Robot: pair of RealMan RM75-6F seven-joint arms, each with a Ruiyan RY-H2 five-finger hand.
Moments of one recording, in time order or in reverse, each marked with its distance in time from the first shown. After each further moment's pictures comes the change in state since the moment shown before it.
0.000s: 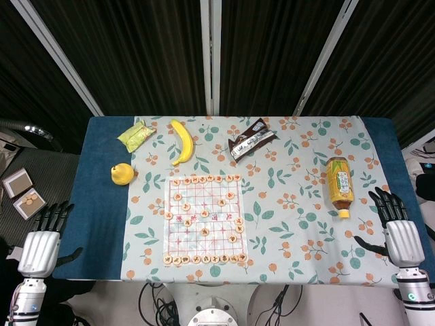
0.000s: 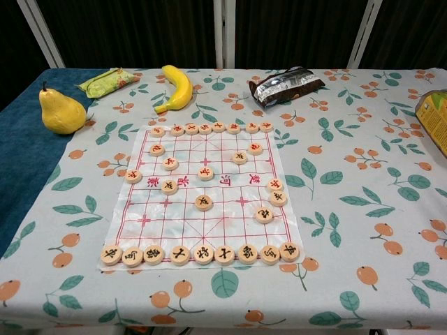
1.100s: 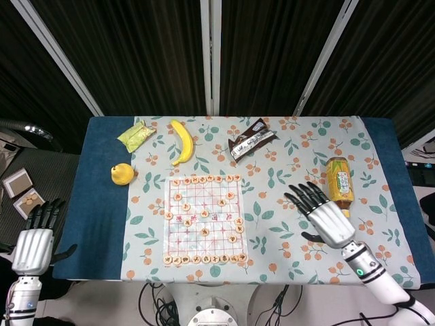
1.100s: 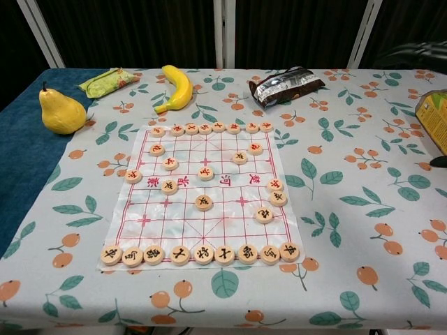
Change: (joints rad) left arm 0.003 0.005 -0.020 0.011 -0.050 -0.001 -0.018; right arm 0.313 0.056 -0.001 -0.225 -0.210 -0.339 -0.334
